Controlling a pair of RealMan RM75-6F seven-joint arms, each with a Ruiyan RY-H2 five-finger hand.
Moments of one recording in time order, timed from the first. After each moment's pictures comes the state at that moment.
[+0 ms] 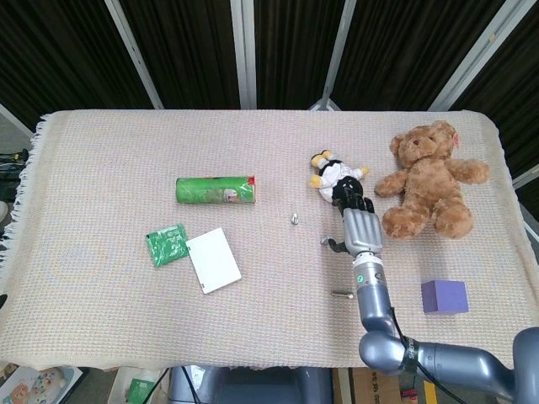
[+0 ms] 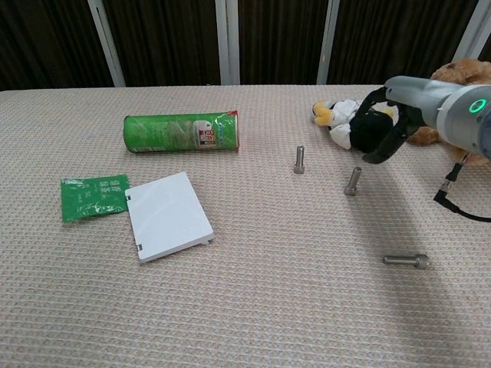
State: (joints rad) left arm 0.07 -1.07 -0.12 -1.68 1.45 1.70 -0.01; right arm 0.76 -1.55 0.38 -1.81 -0.49 1.32 -0.74
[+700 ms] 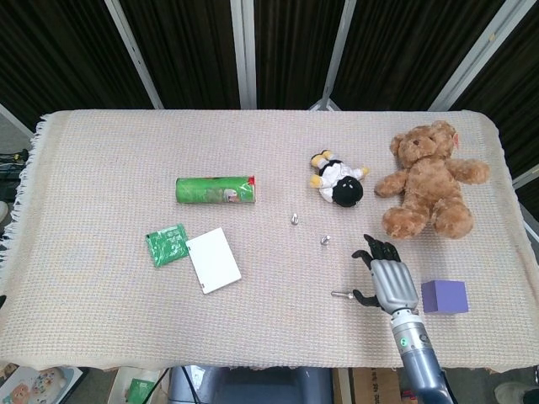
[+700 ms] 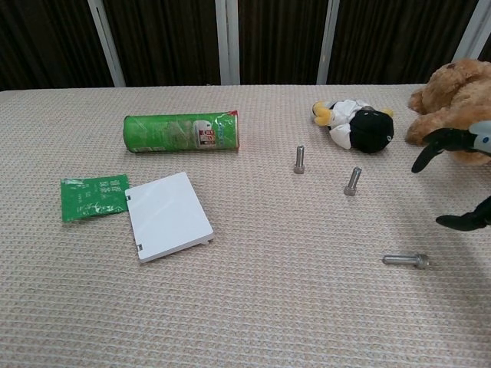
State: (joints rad) left arm 0.07 -1.07 -0.12 -1.68 1.45 1.71 -0.02; right arm 0.47 -1.36 0.06 -2.07 -0.91 1.38 -0.54
